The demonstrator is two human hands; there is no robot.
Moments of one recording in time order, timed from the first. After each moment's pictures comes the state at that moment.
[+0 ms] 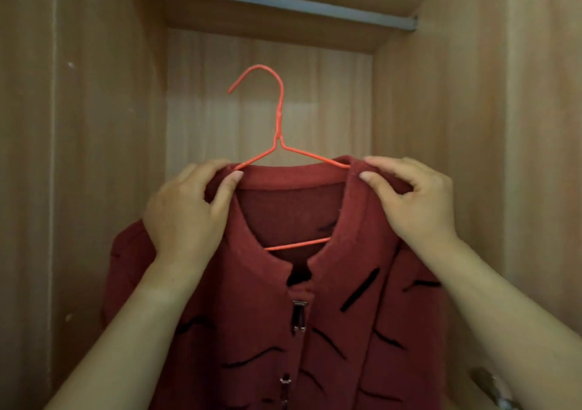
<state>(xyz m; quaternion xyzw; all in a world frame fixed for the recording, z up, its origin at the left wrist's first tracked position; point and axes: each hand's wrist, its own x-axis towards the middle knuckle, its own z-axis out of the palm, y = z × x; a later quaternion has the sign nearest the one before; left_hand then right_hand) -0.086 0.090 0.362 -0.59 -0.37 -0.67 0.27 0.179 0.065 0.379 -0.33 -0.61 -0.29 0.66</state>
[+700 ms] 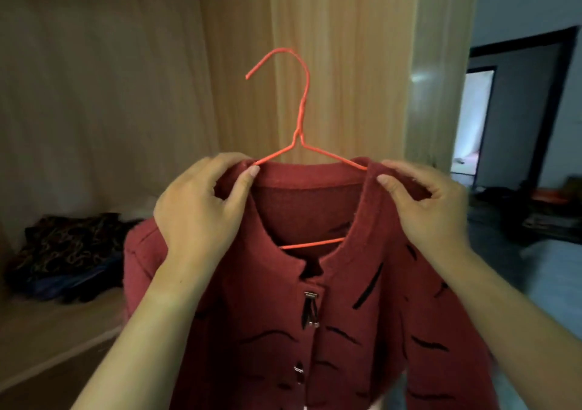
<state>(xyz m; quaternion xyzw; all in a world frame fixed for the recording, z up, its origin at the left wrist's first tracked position) 0.053 -0.210 0.262 -0.73 -0.25 -0.64 0.05 0.273 -0.339 0.240 -0.54 -0.48 -0.29 0.63</state>
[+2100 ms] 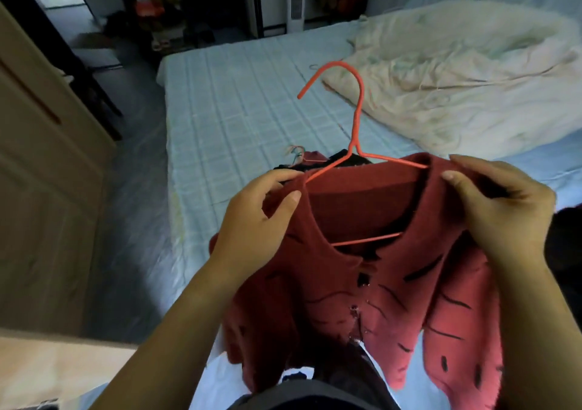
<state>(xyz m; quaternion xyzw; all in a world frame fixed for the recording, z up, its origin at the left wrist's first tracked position) 0.390 -0.655 0.010 -0.81 0.24 -0.03 -0.53 0.299 -0.918 0.014 -0.81 0.13 -0.41 0.40</state>
